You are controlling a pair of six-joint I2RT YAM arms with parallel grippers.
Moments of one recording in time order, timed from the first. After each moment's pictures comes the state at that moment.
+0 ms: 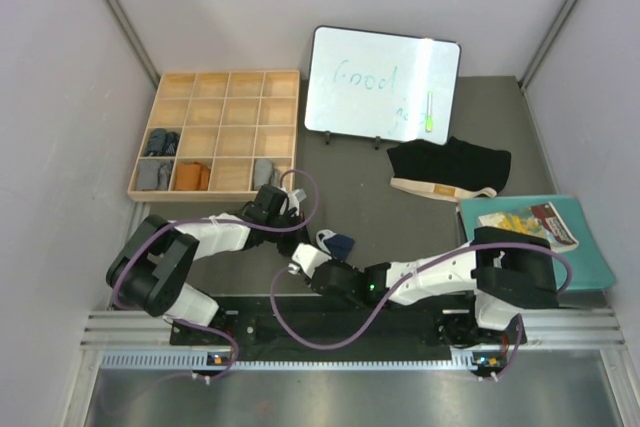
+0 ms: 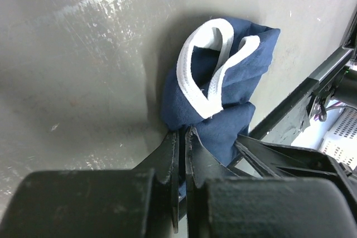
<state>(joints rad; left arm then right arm) -0.54 1.48 0.54 -0.04 0.55 -0.63 1.44 1.61 0.76 0.00 0.50 0.09</state>
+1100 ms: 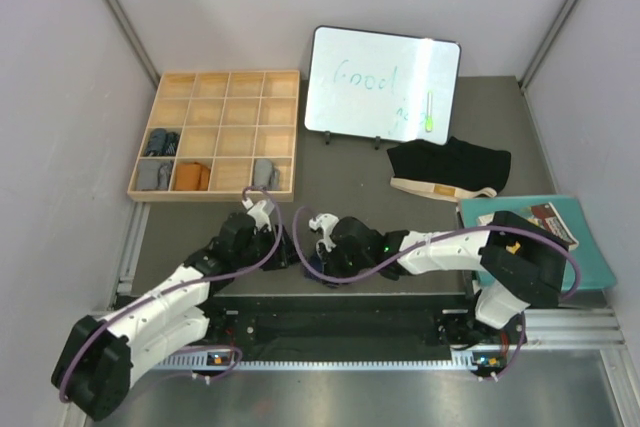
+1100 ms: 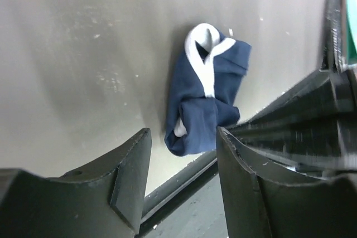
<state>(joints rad) -0.54 0.86 0.28 -0.11 0.35 -0.74 1.15 1.57 0.72 0.04 -0.14 0.39</state>
